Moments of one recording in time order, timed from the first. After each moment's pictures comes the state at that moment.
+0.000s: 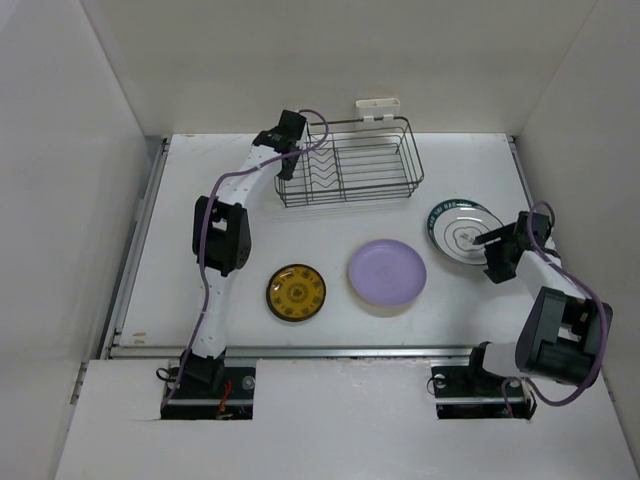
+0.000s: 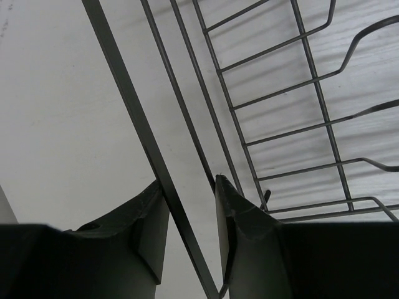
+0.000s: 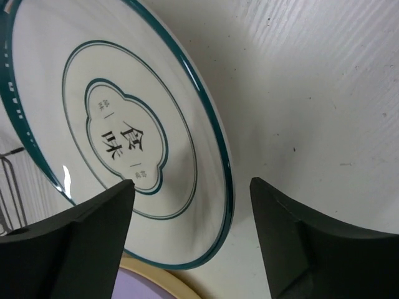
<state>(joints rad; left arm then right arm) -0.37 2.32 2.16 -0.82 -0.34 0.10 -0.34 1.34 0.68 -0.30 -0.02 0.93</state>
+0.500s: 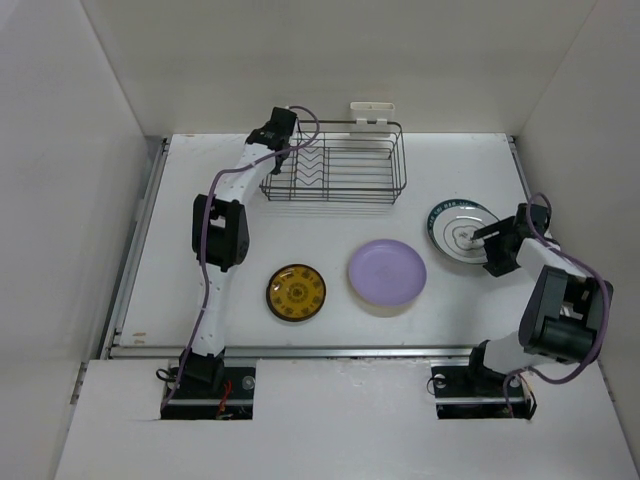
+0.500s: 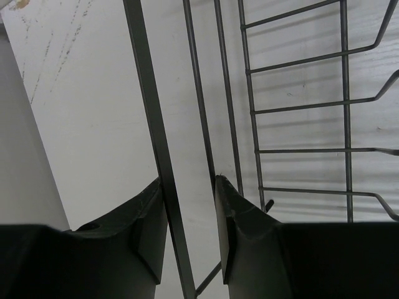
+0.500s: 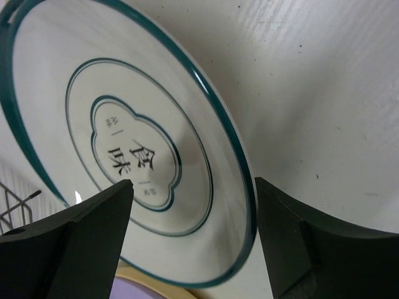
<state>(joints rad) -0.31 2.38 2.22 -0.78 -0.46 0.19 -0.34 1.42 0.75 -0.31 -0.04 0.91</state>
